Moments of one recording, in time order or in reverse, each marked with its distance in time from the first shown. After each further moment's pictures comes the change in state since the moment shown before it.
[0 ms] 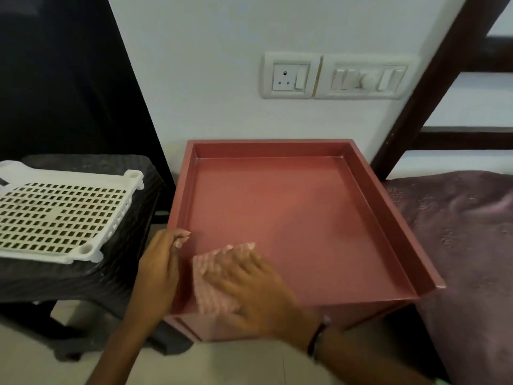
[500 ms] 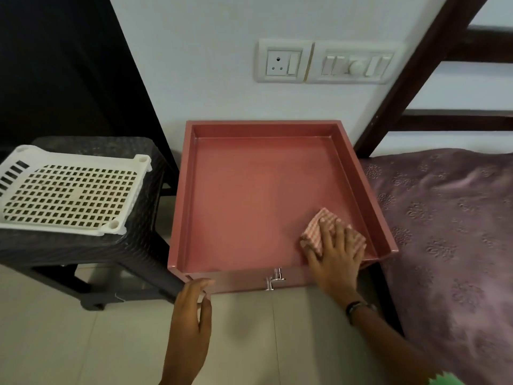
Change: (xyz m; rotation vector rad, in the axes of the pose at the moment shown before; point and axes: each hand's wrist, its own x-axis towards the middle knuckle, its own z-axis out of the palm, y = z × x) left_hand -0.127 0.066 -0.007 -0.141 -0.131 -0.292; right_hand -0.104 0.051 -0.036 0.028 -0.017 1.031
